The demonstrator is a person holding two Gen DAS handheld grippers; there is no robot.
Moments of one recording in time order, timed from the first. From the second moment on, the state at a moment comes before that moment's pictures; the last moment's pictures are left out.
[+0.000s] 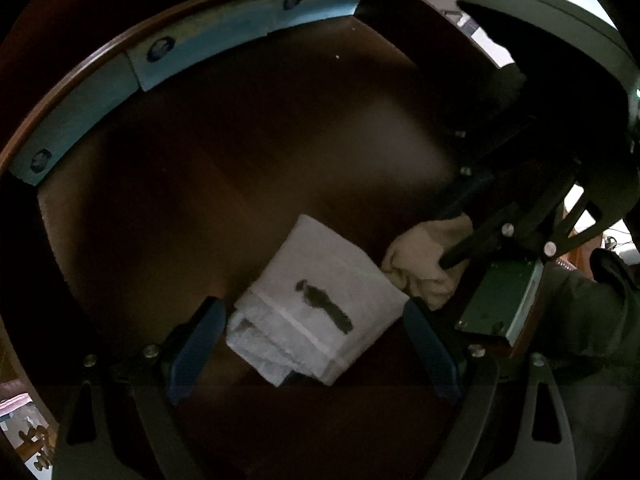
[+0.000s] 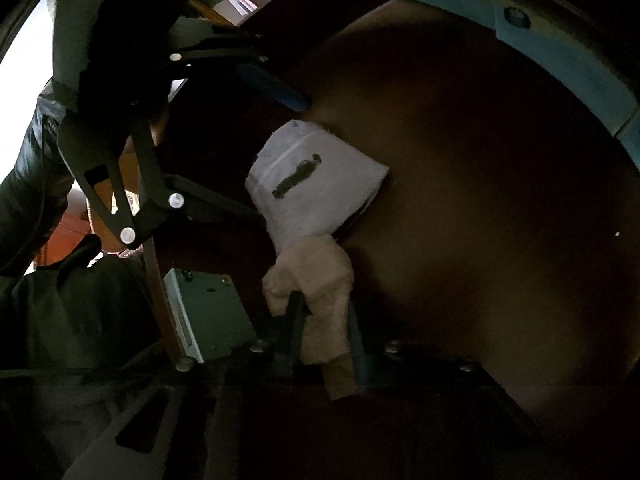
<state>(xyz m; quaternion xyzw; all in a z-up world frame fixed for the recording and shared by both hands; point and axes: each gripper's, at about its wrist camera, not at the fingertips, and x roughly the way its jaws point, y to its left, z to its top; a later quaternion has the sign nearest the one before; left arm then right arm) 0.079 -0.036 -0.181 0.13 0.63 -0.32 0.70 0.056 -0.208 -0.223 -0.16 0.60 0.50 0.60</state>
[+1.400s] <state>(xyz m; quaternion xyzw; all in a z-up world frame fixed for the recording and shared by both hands) 0.056 -0.065 -0.160 0.16 0.50 -0.24 0.82 0.070 -0.270 -0.167 -0.08 0.46 0.42 0.78</state>
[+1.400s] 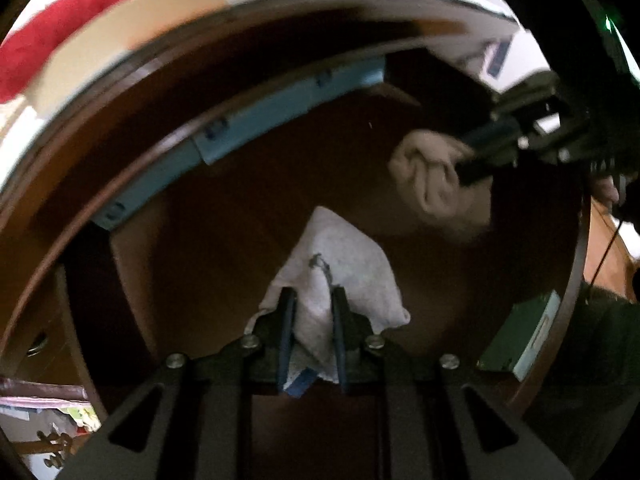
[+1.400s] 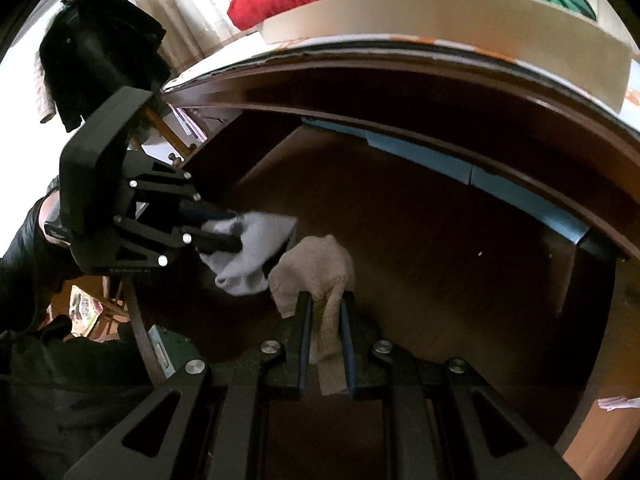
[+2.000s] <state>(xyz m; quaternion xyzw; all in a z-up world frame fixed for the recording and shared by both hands) 0.057 -0.027 -0.125 0.11 0.41 -0.16 0.89 0.060 -0.286 -0.151 -0.06 0.40 0.42 0.81</state>
